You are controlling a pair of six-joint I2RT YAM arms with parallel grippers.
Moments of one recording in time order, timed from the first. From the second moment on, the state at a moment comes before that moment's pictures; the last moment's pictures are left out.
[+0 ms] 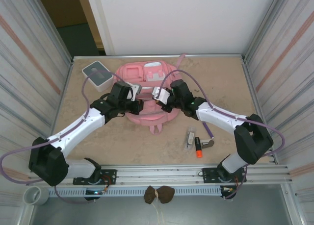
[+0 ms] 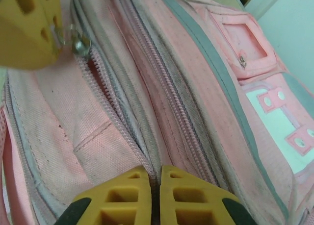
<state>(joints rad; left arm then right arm) -0.56 1.29 0.99 -0.48 0.17 -0.30 0.68 1.53 1.00 -0.05 -0.18 -0.57</state>
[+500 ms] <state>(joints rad) -0.39 1.27 0.94 -0.45 0.18 -0.26 0.55 1.43 0.89 -0.03 -0.21 -0.57</state>
